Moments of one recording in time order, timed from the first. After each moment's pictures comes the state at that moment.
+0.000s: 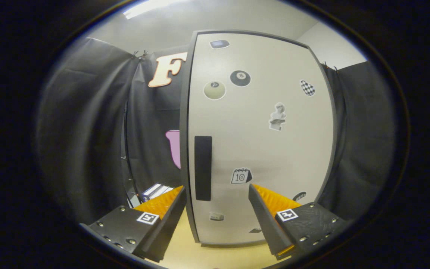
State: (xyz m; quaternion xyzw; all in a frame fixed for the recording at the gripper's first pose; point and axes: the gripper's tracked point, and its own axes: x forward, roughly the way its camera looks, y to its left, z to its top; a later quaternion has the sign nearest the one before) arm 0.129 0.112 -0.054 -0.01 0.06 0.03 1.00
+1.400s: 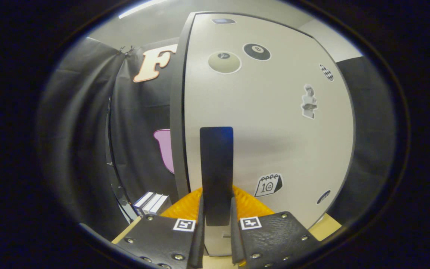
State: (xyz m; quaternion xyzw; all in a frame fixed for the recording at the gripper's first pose) arm 0.199 0.139 -0.078 0.02 0.06 -0.01 1.00
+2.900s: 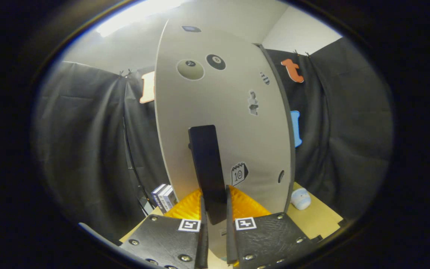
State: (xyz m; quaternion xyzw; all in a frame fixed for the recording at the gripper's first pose) arm -0.009 0.021 -0.057 0.08 0.06 0.02 0.99
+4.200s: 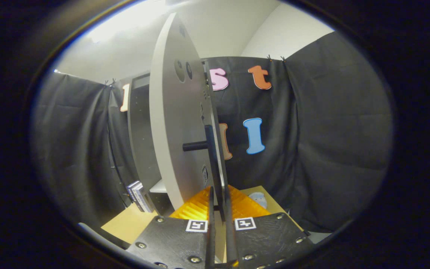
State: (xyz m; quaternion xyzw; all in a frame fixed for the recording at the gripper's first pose) arm -0.087 -0.182 -0.042 0.08 0.05 -0.01 1.00
